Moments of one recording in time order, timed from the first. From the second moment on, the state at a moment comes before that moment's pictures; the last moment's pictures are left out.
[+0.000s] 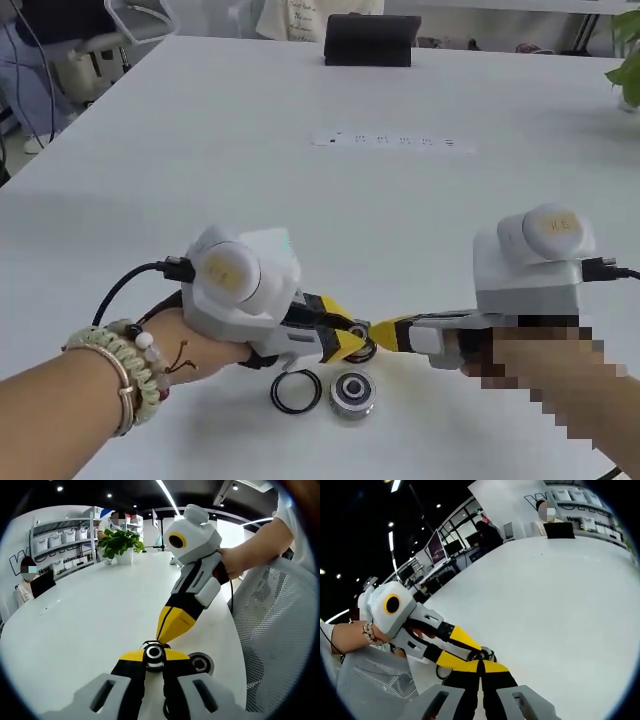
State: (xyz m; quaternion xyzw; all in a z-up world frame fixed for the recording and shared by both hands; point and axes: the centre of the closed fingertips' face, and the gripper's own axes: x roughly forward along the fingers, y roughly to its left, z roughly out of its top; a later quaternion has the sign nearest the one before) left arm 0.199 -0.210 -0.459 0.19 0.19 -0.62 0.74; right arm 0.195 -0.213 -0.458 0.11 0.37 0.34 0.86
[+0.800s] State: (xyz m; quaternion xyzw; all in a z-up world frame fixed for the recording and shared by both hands) left arm 0.200 -0.210 -0.458 0.18 0.19 -0.62 0.74; right arm 0.195 -0.206 -0.449 0.11 0.35 0.36 0.86
